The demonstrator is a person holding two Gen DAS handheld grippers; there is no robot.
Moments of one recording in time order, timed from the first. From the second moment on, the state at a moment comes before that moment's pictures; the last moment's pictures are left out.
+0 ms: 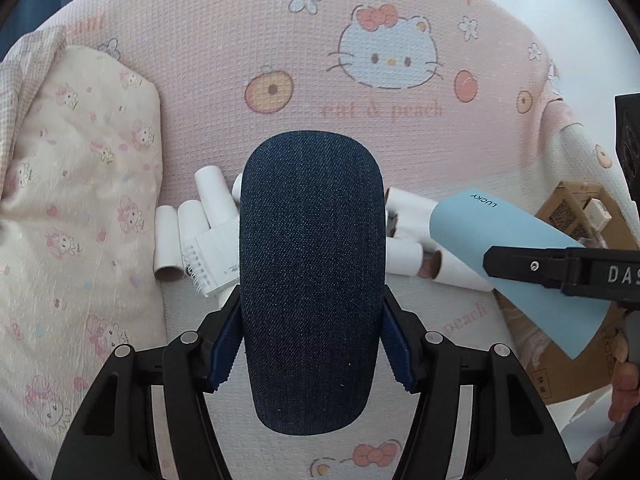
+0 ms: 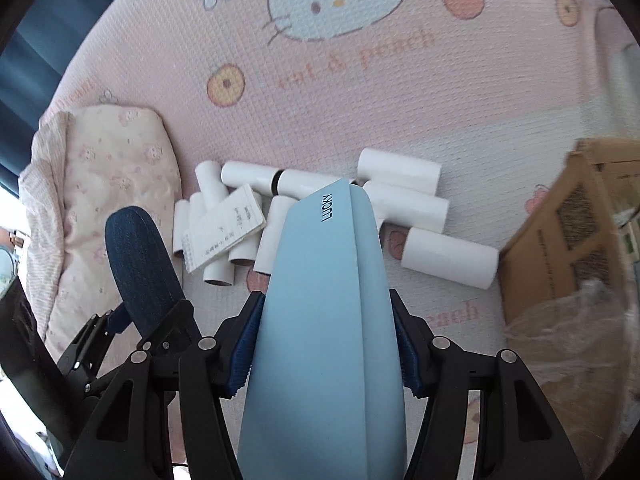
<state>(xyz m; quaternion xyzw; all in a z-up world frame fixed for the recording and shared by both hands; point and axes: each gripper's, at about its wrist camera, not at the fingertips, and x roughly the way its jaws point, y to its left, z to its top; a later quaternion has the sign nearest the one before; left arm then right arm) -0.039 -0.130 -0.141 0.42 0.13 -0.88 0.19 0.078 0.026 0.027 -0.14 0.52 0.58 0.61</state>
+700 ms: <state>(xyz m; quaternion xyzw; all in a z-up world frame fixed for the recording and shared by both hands) -0.094 -0.028 -0.051 0.33 0.05 -0.94 0.08 0.210 -0.099 0.099 0.09 0.53 0.59 0.61</state>
